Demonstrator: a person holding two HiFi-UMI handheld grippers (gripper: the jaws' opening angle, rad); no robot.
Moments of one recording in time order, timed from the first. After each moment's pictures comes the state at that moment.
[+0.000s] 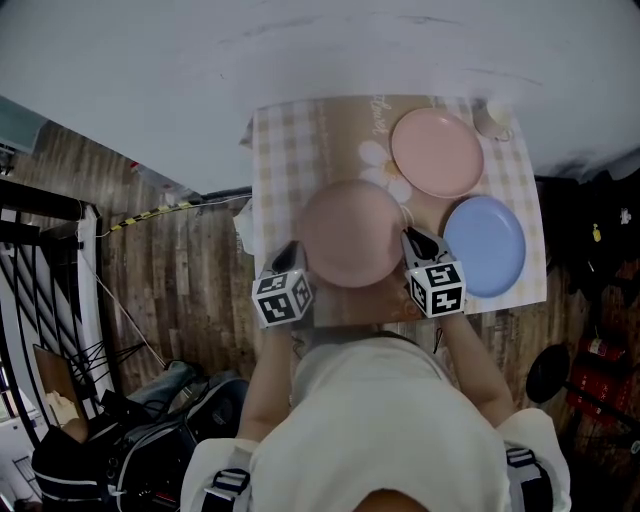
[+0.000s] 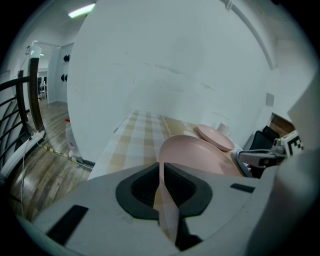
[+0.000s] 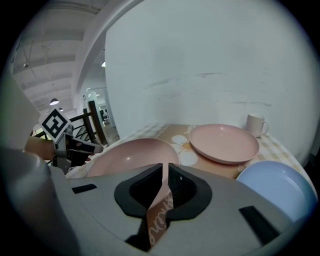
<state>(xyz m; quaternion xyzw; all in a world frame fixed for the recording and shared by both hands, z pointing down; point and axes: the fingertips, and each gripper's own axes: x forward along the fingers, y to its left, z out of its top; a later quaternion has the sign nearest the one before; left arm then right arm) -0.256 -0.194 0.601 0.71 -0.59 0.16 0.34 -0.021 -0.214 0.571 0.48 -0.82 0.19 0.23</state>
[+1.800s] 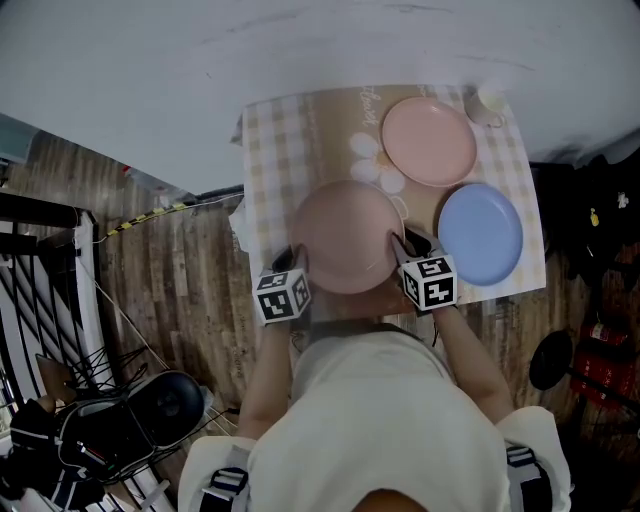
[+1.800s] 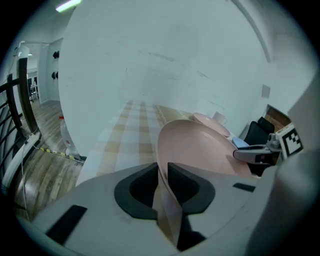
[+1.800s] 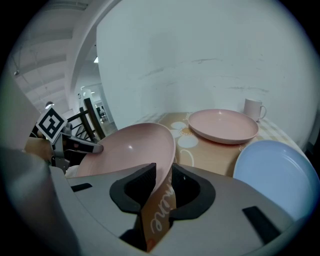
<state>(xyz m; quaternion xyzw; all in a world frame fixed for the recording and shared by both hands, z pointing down) -0.243 -0.177 0.622 0.72 -0.56 0.20 0.36 -0.018 -0.194 0.602 0.48 -0.80 0.24 0.26</state>
